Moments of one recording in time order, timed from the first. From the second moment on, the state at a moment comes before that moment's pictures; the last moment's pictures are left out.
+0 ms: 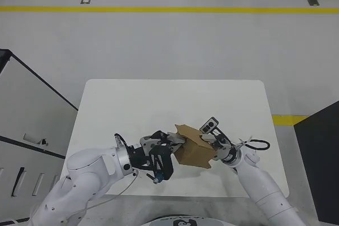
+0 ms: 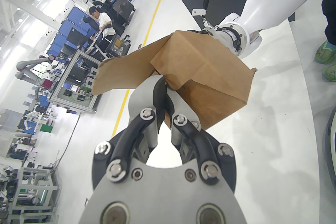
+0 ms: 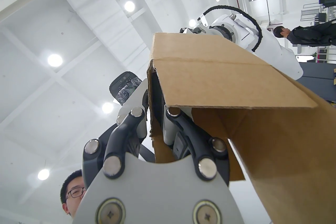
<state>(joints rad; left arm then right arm) 1.59 -0.96 -1.22 -2.35 1.75 -0.68 -0.05 -1.45 -1.22 1.16 -1.40 1.18 0.05 1.45</state>
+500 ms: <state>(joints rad) 1.60 -0.97 -1.27 -2.35 1.69 -0.64 -0.04 -1.44 -1.22 1.16 -1.38 1.18 0.07 1.44</state>
